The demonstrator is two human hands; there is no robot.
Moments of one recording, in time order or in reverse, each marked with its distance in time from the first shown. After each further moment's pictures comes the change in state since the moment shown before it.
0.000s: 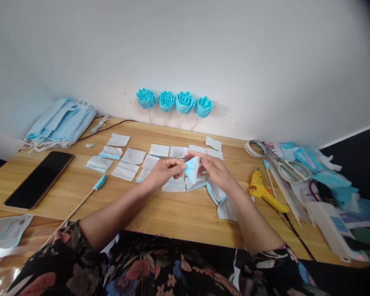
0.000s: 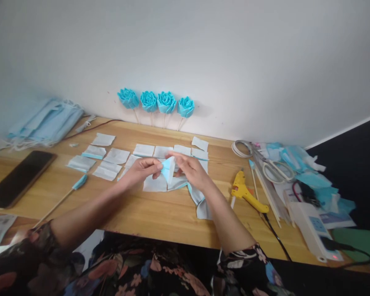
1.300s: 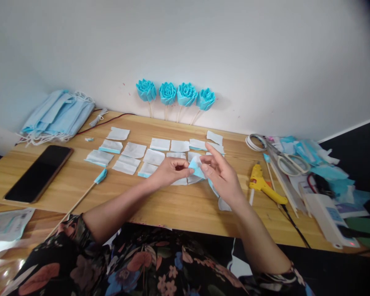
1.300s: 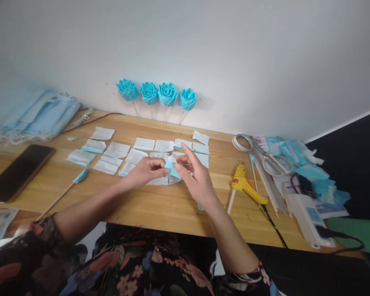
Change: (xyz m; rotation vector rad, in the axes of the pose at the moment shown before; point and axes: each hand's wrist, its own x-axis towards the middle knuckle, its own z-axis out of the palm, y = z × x) left_hand -0.005 -0.004 0.009 0.174 -0.131 0.019; right_hand -0.042 -0.010 0.025 -0.121 0.265 -0.023
